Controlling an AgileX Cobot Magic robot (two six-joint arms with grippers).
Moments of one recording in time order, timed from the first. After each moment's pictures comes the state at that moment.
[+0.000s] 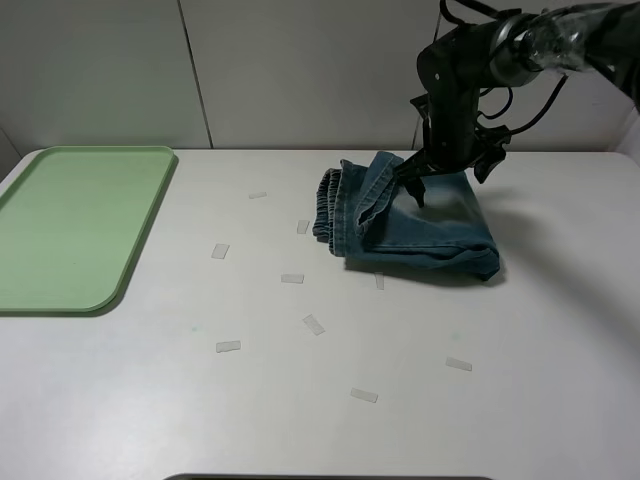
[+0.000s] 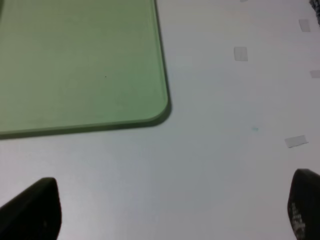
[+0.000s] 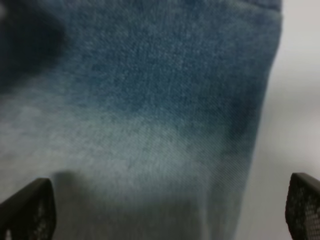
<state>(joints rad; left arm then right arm) 0.00 0.00 -0.49 -0.02 1.06 0.05 0.36 2.31 -1.75 -0.39 1.01 0.34</state>
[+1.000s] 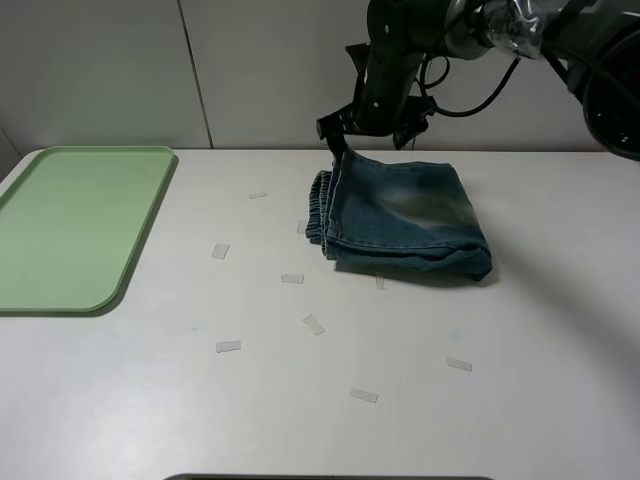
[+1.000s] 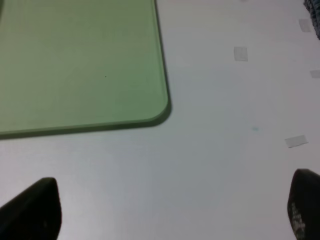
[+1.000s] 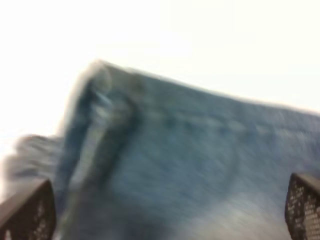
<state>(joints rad) 0.00 0.00 -0.49 -0.02 1.06 0.05 0.49 2.33 -2.02 -0.14 0.95 0.27</state>
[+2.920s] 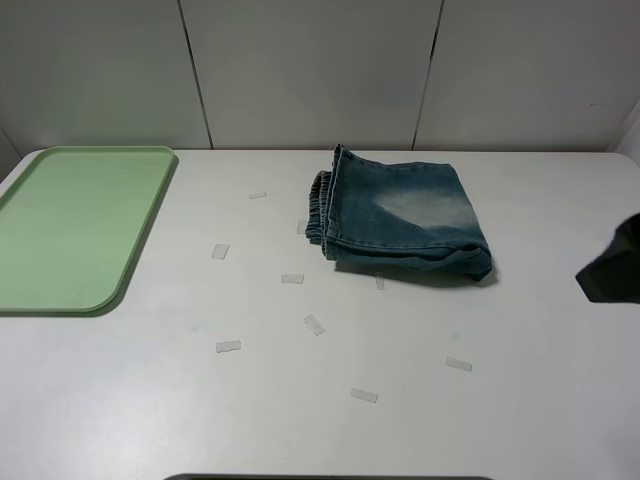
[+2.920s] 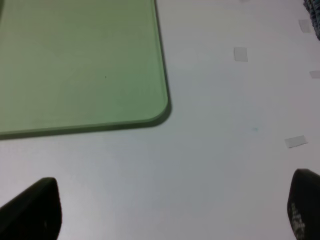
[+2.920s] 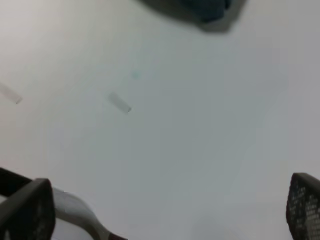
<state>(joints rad) 0.00 0.00 -0.49 -0.02 1.06 0.05 0.53 0.85 -0.82 -0.10 1.23 0.16</state>
